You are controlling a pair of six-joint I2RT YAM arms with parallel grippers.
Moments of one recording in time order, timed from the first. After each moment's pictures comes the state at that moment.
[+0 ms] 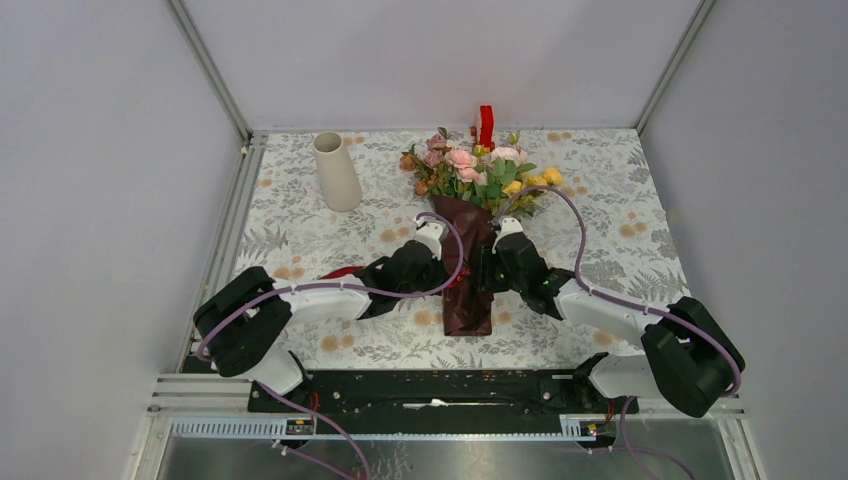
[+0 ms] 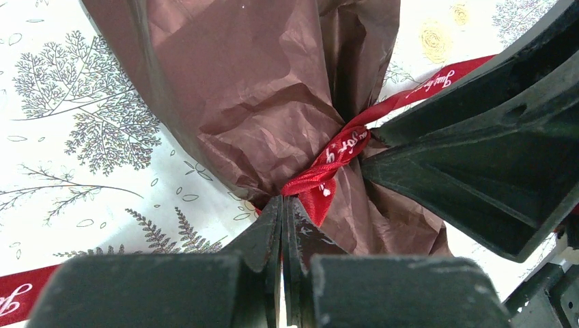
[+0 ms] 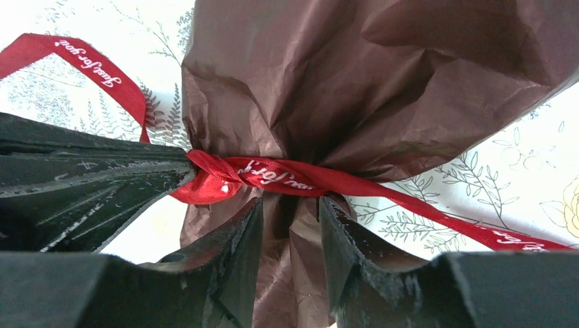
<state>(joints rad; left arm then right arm) -0.92 1.53 0.71 0.26 -0.13 -0.48 0.68 1.30 0.56 0.03 0.04 0.52</state>
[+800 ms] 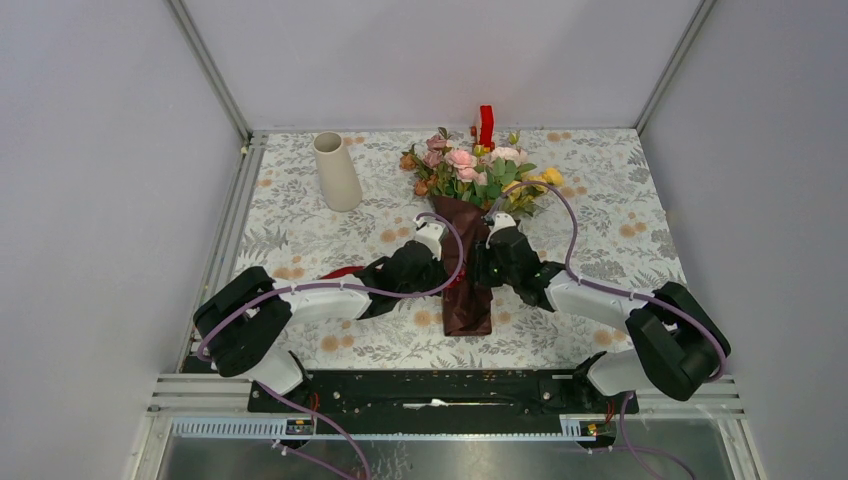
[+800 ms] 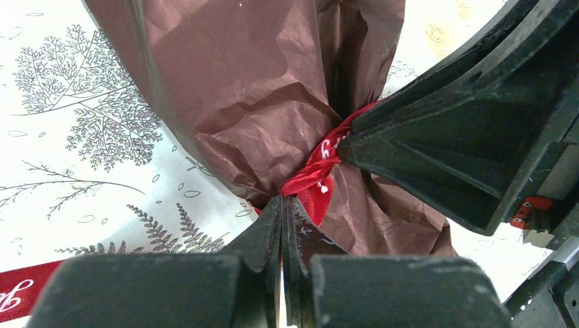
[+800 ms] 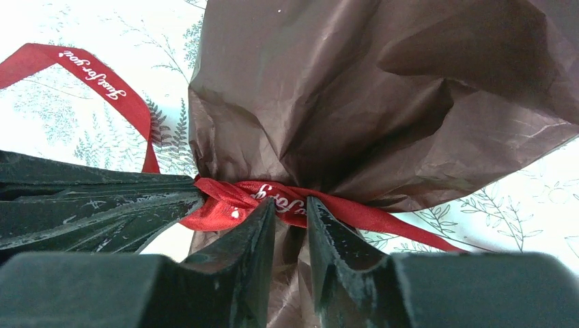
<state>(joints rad) -0.92 1.53 0.71 0.24 -0.13 -0.48 0.67 1.39 0.61 0.07 0.01 0.52</state>
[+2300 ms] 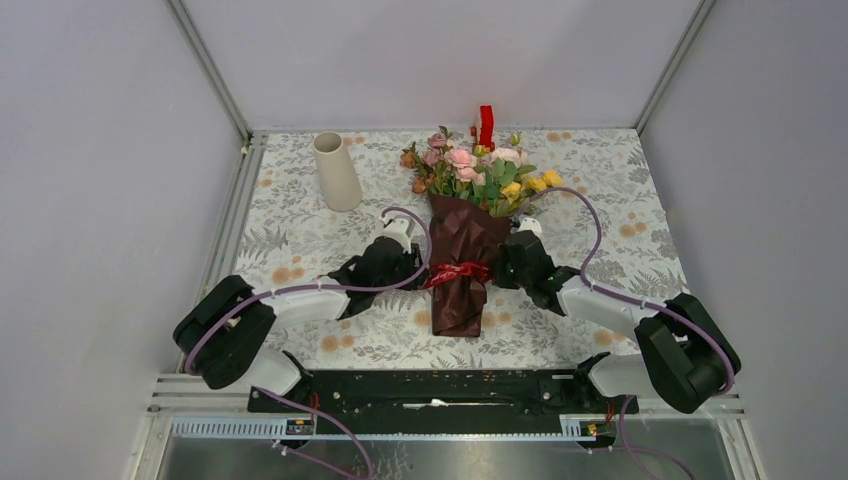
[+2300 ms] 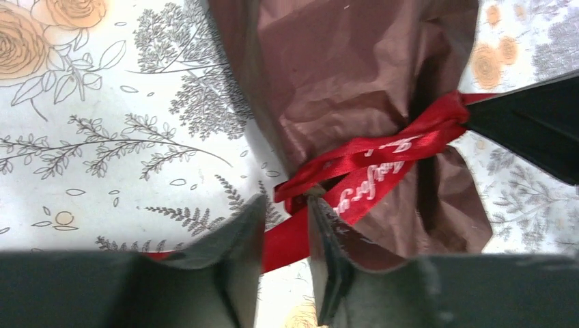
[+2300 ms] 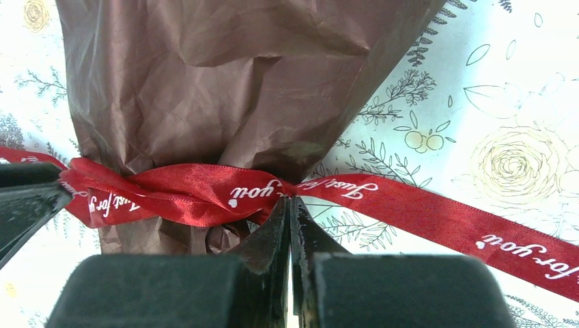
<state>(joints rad) -0.76 1.45 0.58 0.28 -0.07 -0.56 0.59 1.32 0.54 0.02 0.13 0.62</state>
